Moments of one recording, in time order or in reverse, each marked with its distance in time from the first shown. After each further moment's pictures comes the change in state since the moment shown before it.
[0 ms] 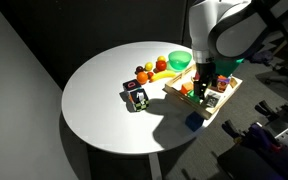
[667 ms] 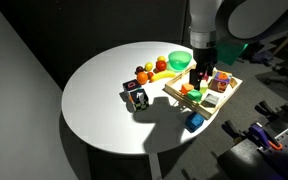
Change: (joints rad) arm 0.014 -0.147 0.050 -0.002 0.004 -0.029 -0.003
